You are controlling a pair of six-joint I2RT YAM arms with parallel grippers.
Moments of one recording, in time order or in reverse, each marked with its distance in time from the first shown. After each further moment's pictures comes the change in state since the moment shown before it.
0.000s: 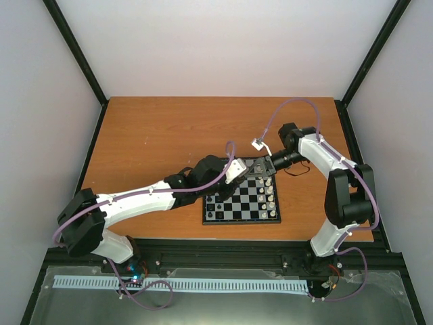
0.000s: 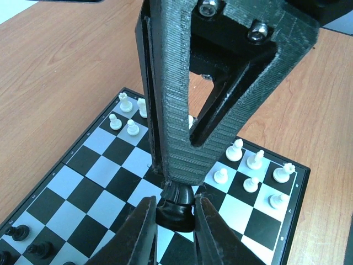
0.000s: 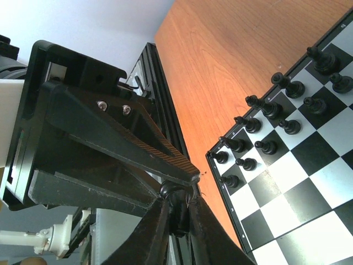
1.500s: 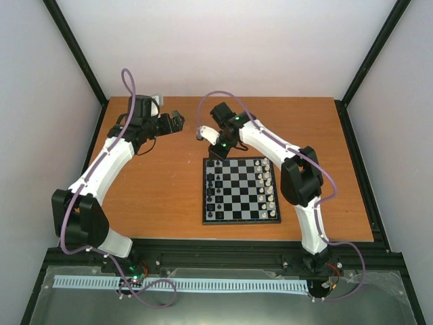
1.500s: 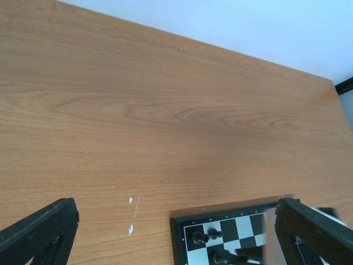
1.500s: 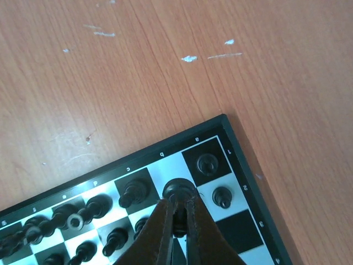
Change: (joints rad) left arm 0.766 0.055 0.367 -0.422 0.169 -0.451; right arm 0.409 0.411 0.642 0.209 0.871 0.082
